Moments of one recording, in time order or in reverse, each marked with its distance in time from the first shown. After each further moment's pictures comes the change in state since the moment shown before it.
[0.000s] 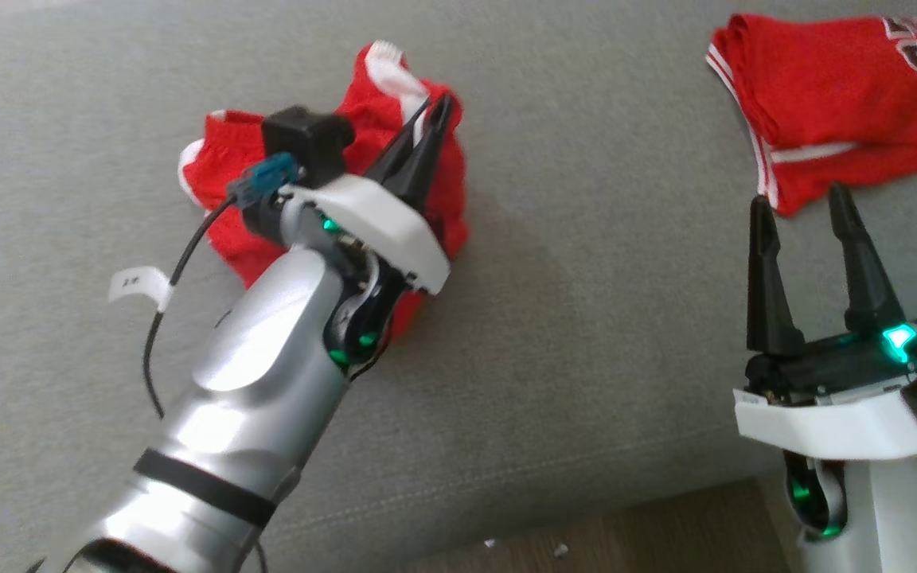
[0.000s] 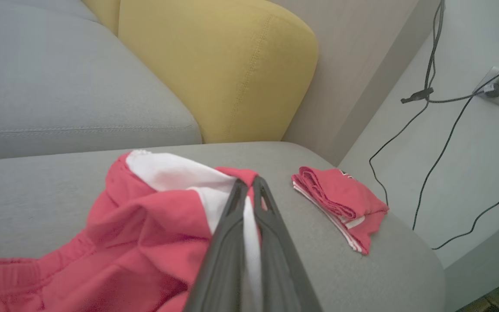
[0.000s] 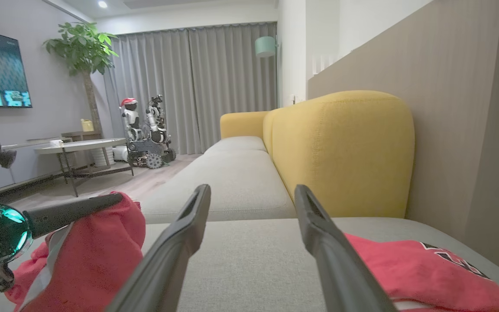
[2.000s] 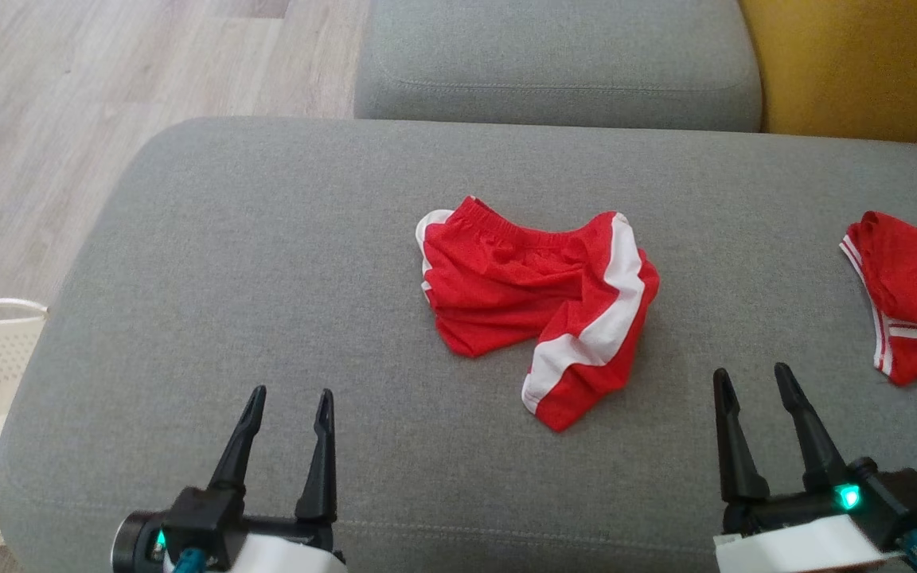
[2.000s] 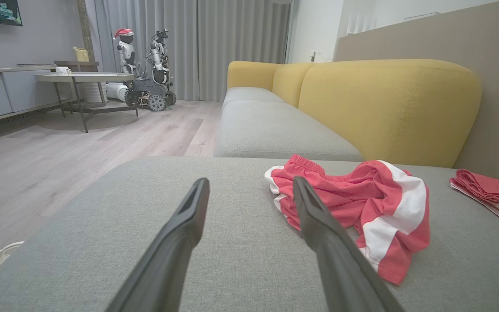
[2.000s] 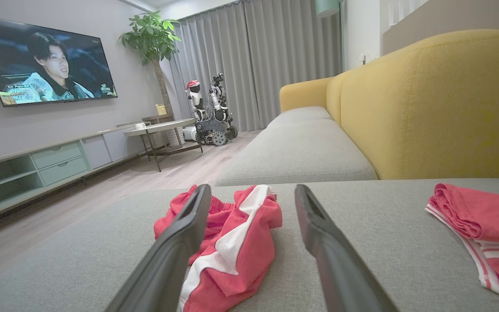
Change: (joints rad) left arm 0.918 0.018 0.362 -0.620 0.539 0.141 -0.096; right arm 0.252 0.030 -0.001 0.151 0.043 0.000 0.000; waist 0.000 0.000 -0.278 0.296
